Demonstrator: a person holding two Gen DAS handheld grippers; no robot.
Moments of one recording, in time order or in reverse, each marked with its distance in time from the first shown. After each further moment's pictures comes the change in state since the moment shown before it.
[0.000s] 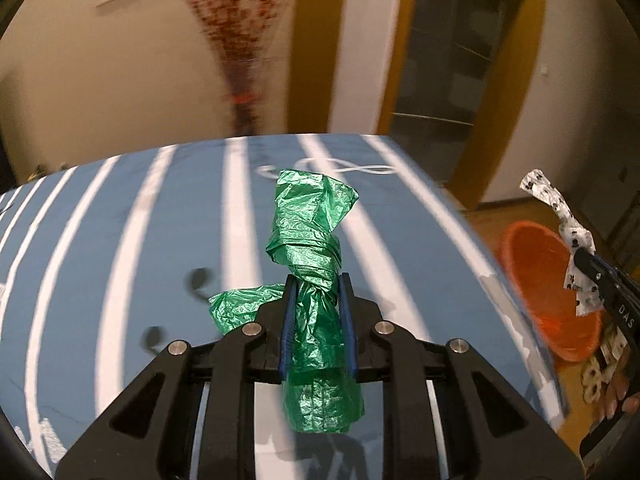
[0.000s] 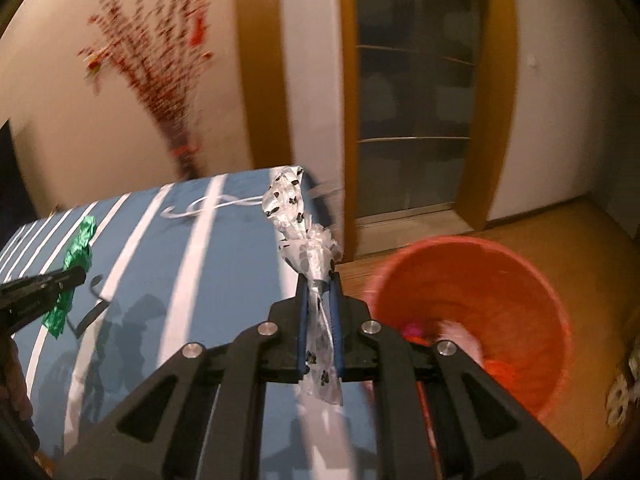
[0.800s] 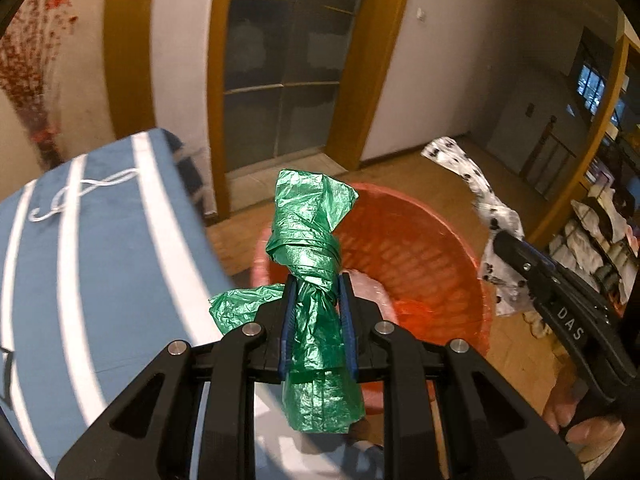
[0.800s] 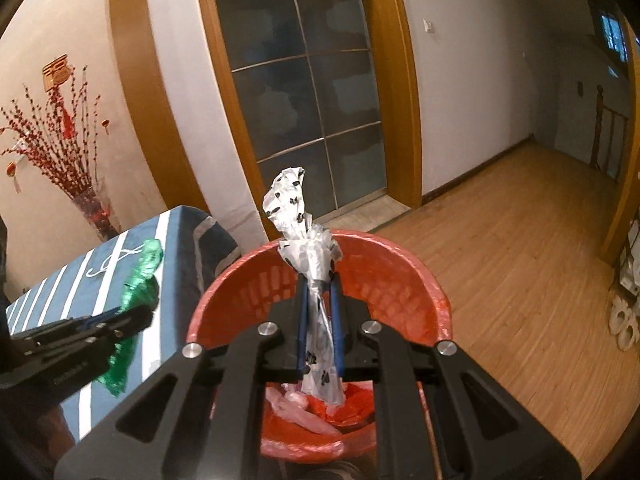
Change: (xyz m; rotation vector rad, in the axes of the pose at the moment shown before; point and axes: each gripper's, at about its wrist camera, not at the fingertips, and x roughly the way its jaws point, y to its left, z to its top) left arm 0.053 -0.232 0.000 0.221 0.095 -0.343; right arm -0.024 -0.169 -0.021 0.263 -0.046 -0.144
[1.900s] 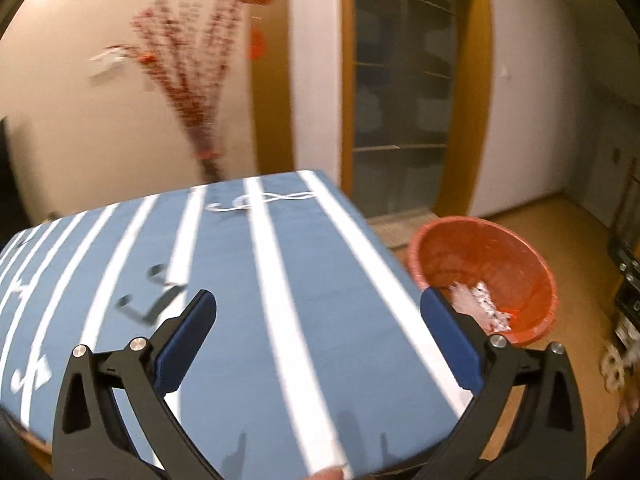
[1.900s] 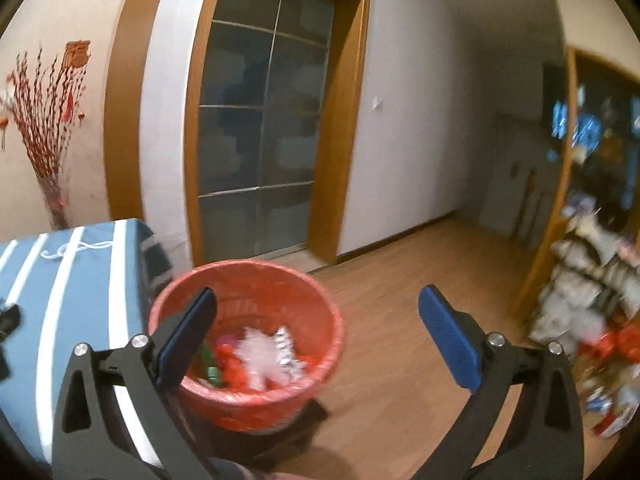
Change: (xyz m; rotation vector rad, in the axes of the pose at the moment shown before) left arm -0.168 0.032 -0.095 -0.122 -0.275 0.466; right arm -0.127 0.050 -0.041 -0.175 -0.243 -0.355
